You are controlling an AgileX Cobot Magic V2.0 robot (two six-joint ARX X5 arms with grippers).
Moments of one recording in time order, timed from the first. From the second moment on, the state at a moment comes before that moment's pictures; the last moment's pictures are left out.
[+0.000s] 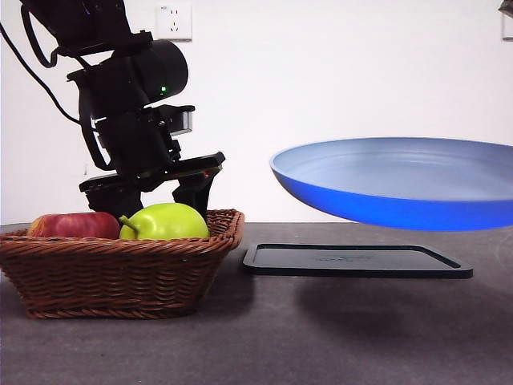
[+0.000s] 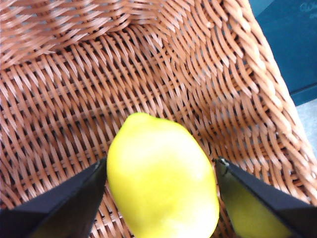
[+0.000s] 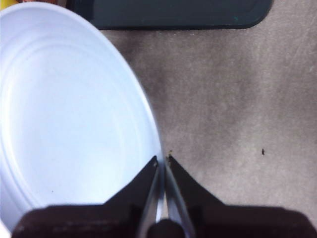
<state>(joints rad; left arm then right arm) -0.46 1.83 1.26 -0.50 0.05 -0.16 0.14 1.00 0.78 -0.81 -0.36 0.14</state>
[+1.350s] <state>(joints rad) -0.99 1.66 1.26 -0.48 0.05 -0.07 0.16 1.18 0.78 -0.80 -0.46 0.19</state>
